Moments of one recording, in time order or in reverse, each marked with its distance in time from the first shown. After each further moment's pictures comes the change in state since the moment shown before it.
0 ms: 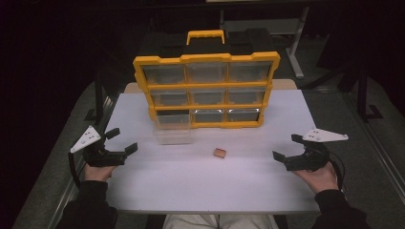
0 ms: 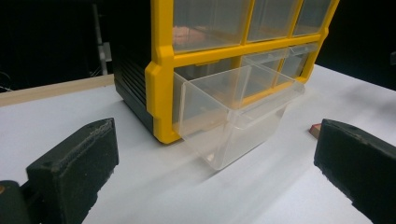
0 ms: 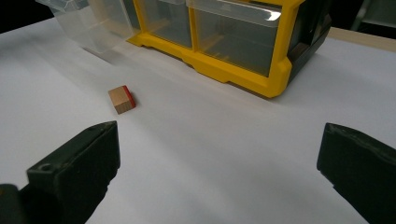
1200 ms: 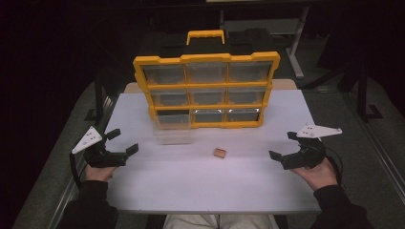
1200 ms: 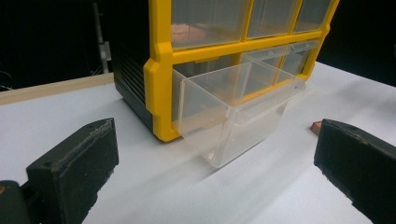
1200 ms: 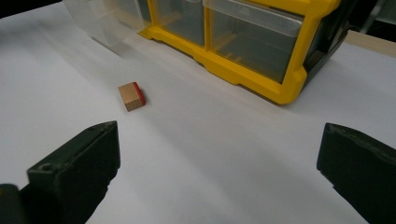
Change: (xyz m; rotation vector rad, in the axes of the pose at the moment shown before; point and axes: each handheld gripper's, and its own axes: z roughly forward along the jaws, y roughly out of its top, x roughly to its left) left arm -0.002 -0.002 0.001 0.007 0.004 0.011; right arm 0.009 0.019 0.004 0.059 0.024 -0.054
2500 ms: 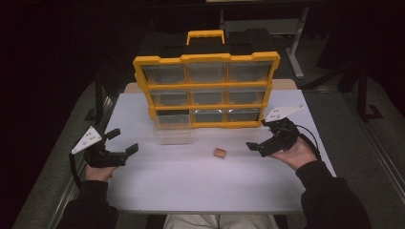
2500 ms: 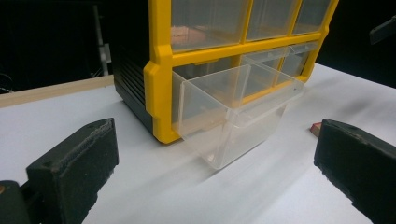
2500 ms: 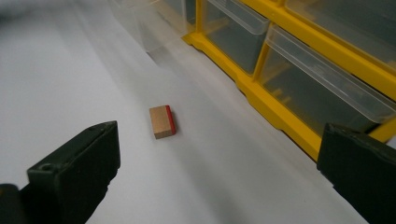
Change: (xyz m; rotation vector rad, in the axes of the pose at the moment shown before) left arm 0.000 0.000 -0.001 -0.008 -0.001 0.001; right arm 0.023 0.066 0.047 0.127 0.123 -0.169
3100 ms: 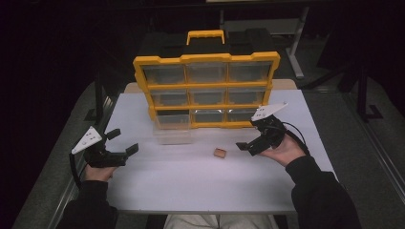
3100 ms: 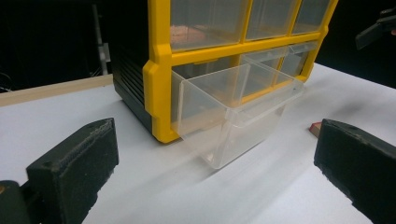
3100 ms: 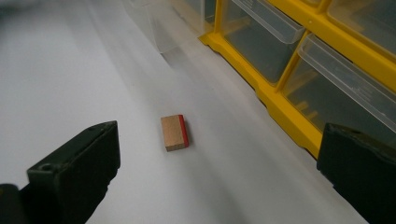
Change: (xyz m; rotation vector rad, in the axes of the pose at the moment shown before) left arm 0.000 0.000 0.000 0.001 -0.002 -0.004; right arm 0.006 0.016 0.025 0.041 0.048 -0.028
